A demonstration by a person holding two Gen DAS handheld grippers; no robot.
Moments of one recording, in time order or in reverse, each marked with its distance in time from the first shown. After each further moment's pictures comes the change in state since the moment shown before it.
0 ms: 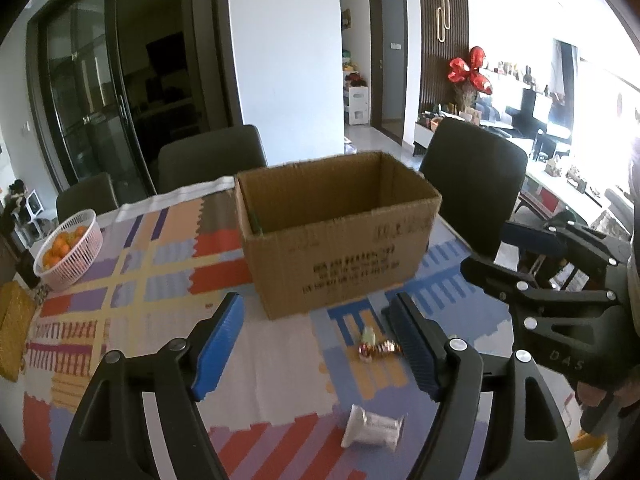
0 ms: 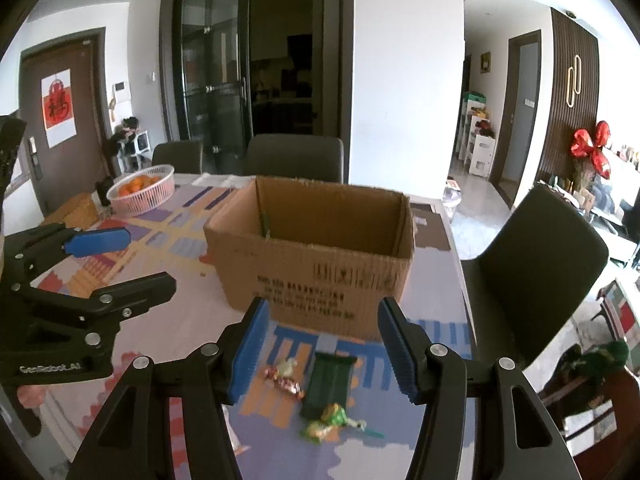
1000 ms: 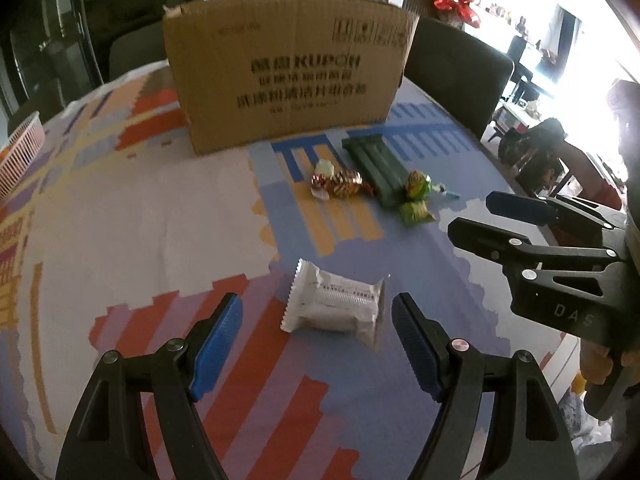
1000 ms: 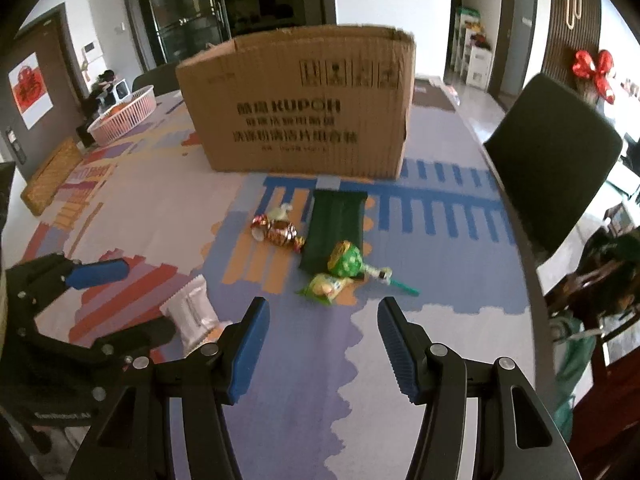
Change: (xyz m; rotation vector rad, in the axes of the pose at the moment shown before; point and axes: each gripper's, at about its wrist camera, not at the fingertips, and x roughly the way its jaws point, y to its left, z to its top) left arm 0.068 -0.023 -0.115 -0.027 0.330 -0.154; right arm 0.042 -0.003 -0.113 0.107 0.316 0.019
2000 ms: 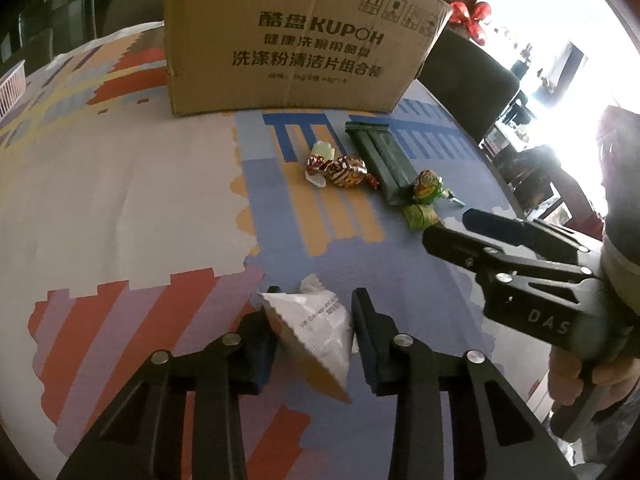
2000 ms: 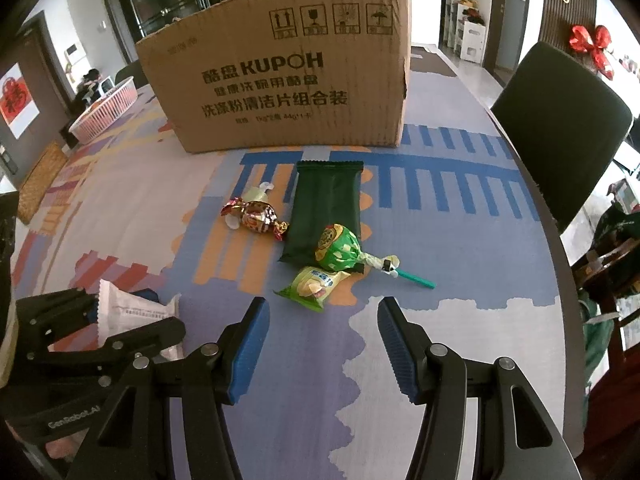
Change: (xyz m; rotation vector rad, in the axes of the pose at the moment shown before) left arm 0.033 0.014 0.002 -0.121 0.020 -0.129; right arm 0.041 -0.007 0.001 0.054 0.069 0.004
